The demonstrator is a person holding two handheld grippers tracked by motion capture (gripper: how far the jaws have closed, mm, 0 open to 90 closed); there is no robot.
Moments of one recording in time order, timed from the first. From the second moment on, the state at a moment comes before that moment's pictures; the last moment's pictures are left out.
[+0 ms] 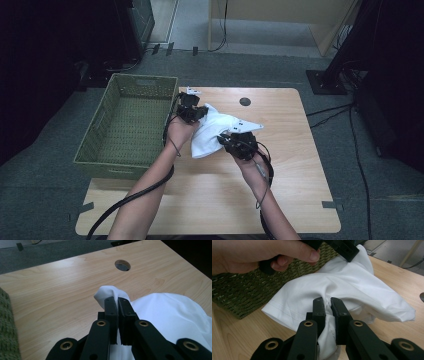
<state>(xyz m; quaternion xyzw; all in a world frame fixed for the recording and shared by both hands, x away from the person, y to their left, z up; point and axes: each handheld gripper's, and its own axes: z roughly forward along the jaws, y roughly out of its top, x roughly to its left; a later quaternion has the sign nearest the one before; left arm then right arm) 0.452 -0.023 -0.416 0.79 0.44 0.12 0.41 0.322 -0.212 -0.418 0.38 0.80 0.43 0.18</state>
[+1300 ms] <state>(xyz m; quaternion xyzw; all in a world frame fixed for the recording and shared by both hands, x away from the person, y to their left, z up) 0.457 0.035 -0.364 0.77 0.46 0.16 0.41 0.337 -0.168 -0.379 0.34 0.81 0.46 0.17</state>
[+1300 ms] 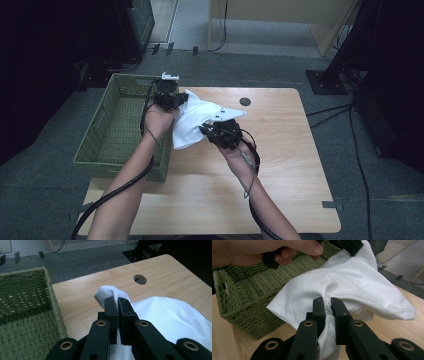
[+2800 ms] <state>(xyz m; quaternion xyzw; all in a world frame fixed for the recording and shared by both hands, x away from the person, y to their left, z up) 0.470 0.102 -0.337 0.75 0.49 0.20 0.39 0.365 -0.095 -0.362 0.29 0.81 0.48 0.16</state>
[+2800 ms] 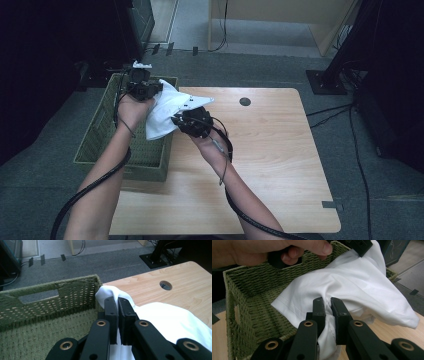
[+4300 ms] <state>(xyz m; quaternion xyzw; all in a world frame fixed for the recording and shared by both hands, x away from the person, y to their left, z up) 0.473 0.179 -0.371 0.72 0.54 0.22 0.38 0.384 -0.028 -0.391 0.27 0.83 0.48 0.12</state>
